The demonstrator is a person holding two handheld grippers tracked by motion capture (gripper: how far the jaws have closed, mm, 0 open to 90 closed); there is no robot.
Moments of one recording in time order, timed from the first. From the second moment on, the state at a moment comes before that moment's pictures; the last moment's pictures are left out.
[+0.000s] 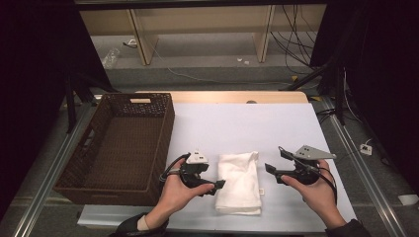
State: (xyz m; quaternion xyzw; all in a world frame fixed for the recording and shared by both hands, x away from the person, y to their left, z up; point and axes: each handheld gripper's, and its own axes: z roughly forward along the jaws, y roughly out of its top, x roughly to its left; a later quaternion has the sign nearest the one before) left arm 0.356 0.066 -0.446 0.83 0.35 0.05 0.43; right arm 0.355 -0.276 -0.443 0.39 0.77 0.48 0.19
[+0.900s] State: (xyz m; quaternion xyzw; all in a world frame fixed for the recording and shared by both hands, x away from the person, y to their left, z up) left arm 0.357 0.071 -0.445 0.83 0.35 0.04 0.43; right arm 0.323 -0.306 -0.440 0.39 0.77 0.47 0.20
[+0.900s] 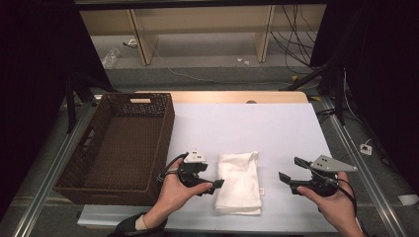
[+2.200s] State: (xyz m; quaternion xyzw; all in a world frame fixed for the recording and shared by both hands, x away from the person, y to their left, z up) left arm 0.356 0.060 -0.451 0.83 0.35 0.04 0.42; right arm 0.321 -0.311 -0.443 0.38 0.77 0.48 0.20
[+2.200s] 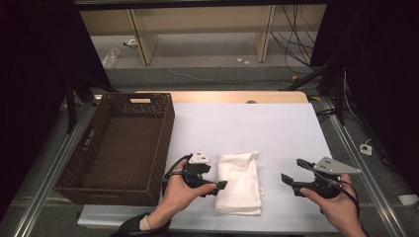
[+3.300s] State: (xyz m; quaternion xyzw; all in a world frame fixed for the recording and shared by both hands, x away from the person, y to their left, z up) left arm 0.360 0.057 -0.452 0.83 0.36 0.03 0.43; right arm 0.318 -0.308 -0.441 0.37 0.77 0.48 0.20
